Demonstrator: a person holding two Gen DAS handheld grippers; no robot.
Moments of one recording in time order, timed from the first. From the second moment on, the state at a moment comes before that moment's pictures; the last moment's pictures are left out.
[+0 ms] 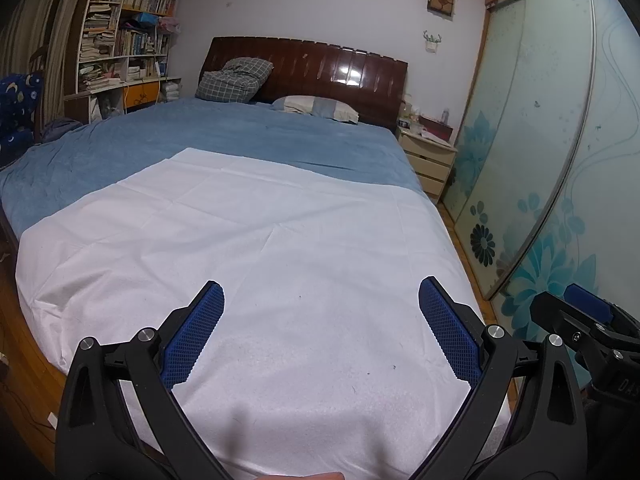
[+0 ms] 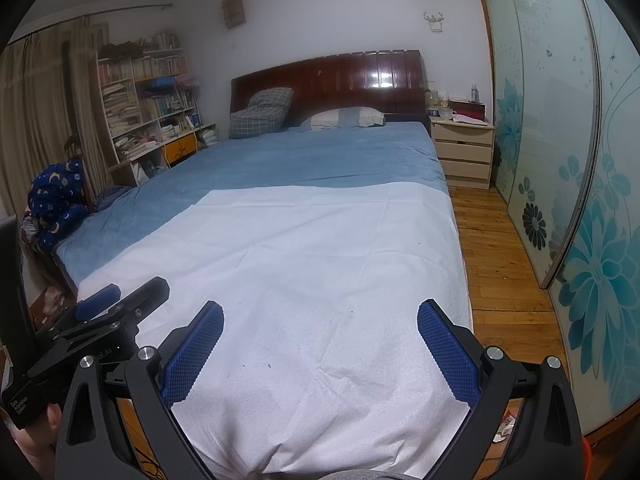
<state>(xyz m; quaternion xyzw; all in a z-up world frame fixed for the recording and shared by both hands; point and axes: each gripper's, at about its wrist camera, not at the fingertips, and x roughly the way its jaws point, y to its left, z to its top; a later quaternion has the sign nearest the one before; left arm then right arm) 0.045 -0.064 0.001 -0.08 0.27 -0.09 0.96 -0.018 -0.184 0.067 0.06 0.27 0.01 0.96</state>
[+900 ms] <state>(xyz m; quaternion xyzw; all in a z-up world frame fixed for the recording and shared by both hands) 0.046 -0.058 -0.001 -0.08 0.27 -0.10 0.95 -0.019 -0.183 0.069 0.06 0.27 0.01 0.96</state>
